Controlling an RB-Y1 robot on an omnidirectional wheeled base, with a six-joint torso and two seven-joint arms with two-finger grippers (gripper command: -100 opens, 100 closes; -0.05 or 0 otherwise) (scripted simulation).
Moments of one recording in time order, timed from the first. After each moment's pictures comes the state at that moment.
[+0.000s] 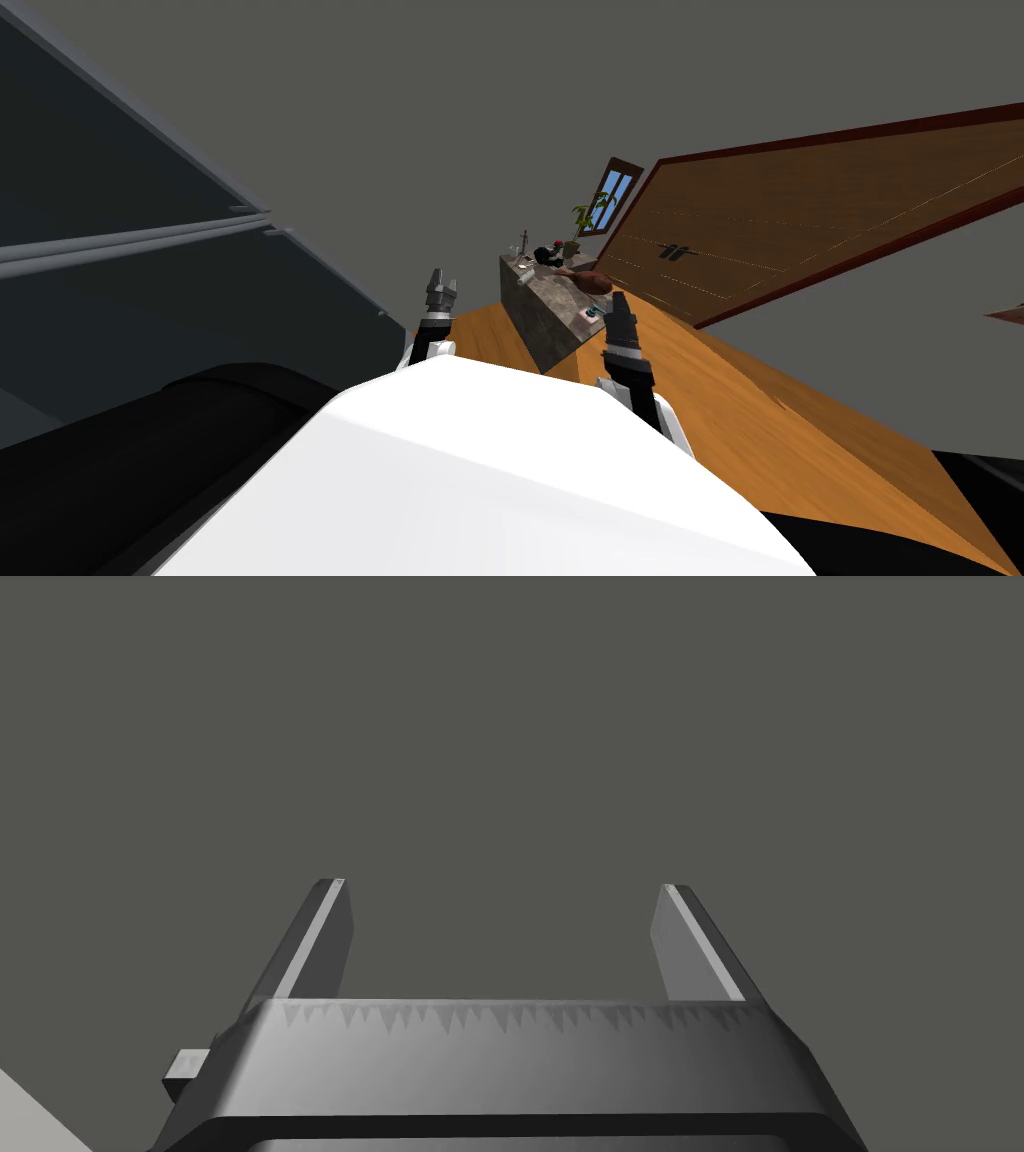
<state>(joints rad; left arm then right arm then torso) 0.52 -0.03 0.04 -2.21 -0.02 -0.39 0.11 0.54 -0.18 -0.09 -2.25 0.12 -0.40 0.13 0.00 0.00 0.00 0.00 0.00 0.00</state>
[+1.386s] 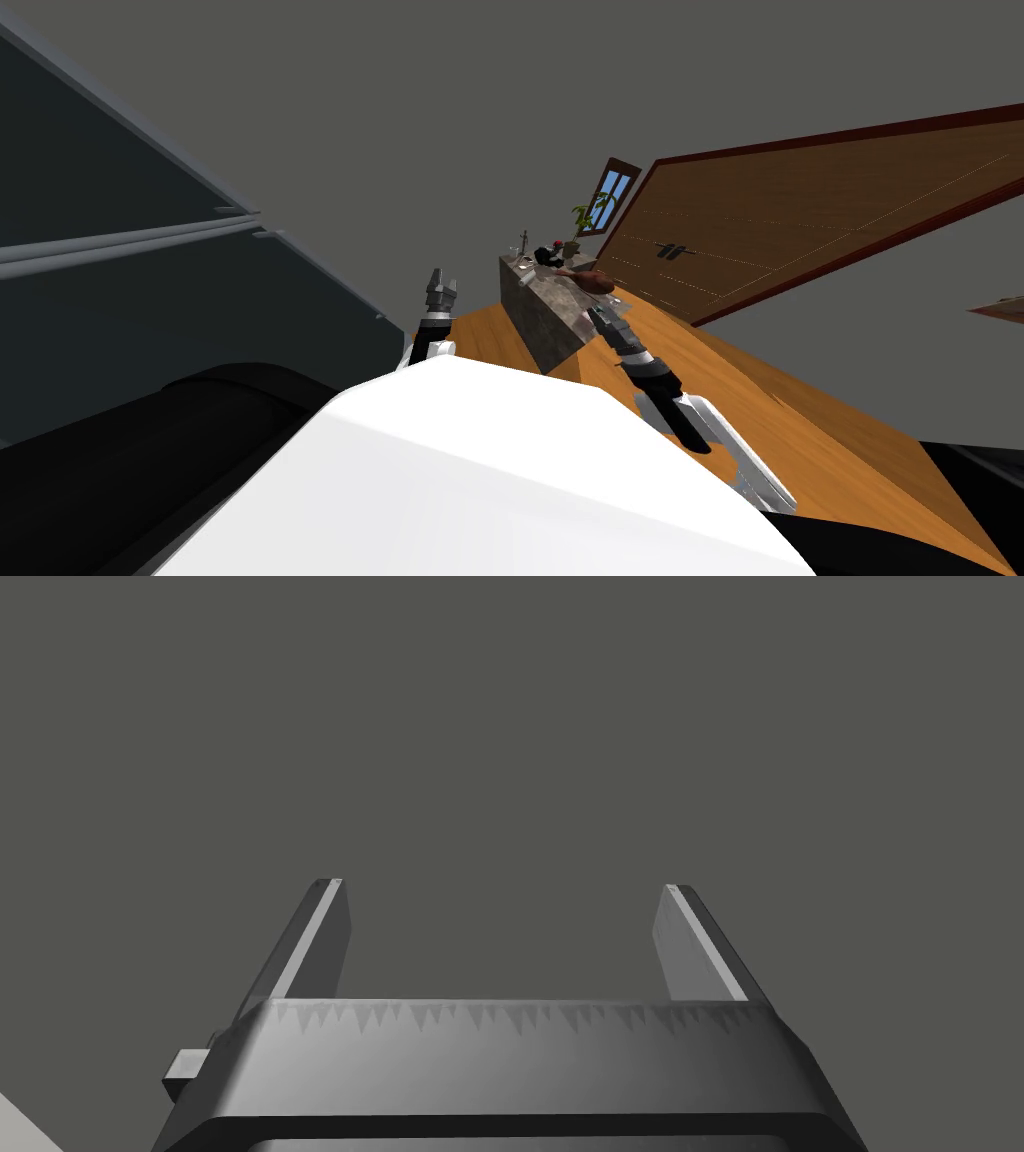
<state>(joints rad) 0.52 -0.03 0.04 -2.21 -0.02 -0.39 0.11 0.58 -0.62 -0.16 -2.13 0.38 -0.48 0.23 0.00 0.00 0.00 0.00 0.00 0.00</state>
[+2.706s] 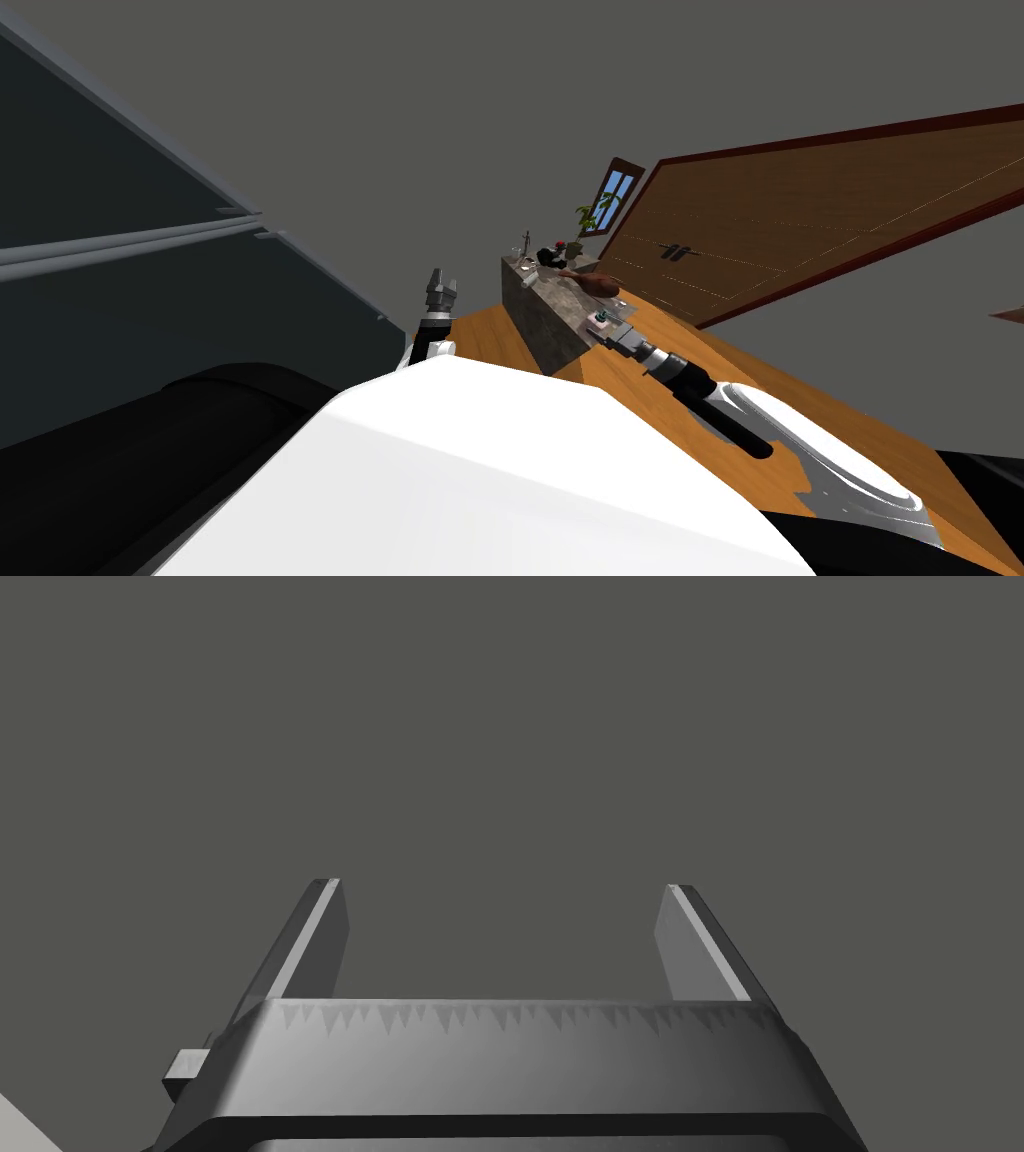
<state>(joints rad) 0.52 -0.03 0.04 -2.21 -0.02 -0.39 0.11 0.62 -1.03 -0.21 -1.99 0.61 -0.57 0.33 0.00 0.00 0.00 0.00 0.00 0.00</state>
